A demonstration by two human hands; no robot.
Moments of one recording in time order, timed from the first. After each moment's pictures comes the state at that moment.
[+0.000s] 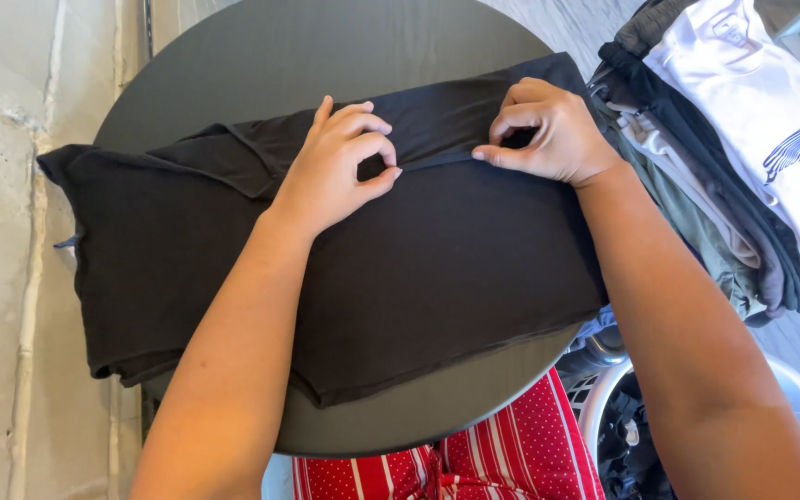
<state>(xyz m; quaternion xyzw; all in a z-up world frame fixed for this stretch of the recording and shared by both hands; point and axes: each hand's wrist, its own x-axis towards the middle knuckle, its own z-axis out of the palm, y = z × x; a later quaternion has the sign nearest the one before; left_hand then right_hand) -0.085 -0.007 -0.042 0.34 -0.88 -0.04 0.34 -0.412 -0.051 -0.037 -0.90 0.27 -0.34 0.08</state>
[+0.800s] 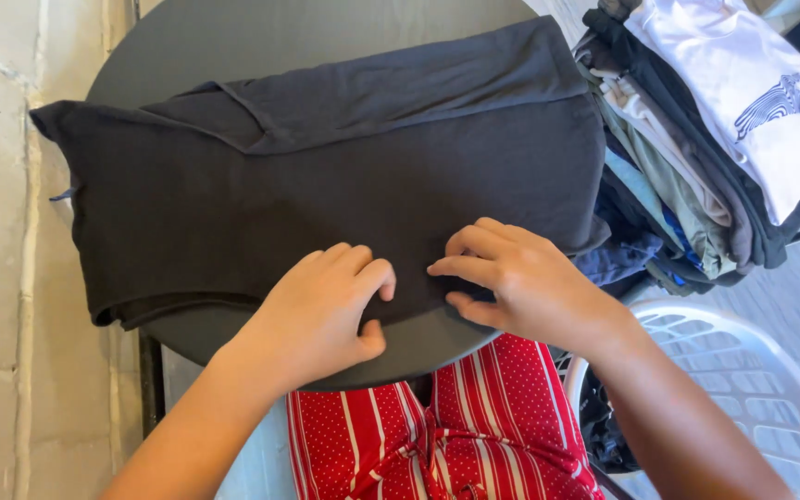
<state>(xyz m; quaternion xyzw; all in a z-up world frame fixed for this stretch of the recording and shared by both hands) -0.096 0.195 0.003 0.41 -0.90 -0.11 0.13 -0.359 0.172 0.010 -0.93 0.29 -0.20 0.10</state>
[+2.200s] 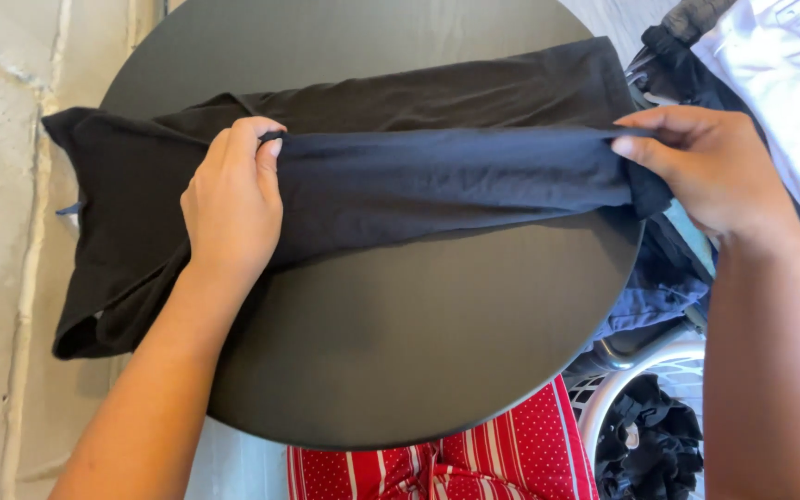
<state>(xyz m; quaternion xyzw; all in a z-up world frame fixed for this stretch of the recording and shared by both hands) -0.040 0.075 -0.008 0.70 -0.66 -0.02 0.27 -0.463 0.032 0.014 -0.63 0.60 -0.34 0.35</state>
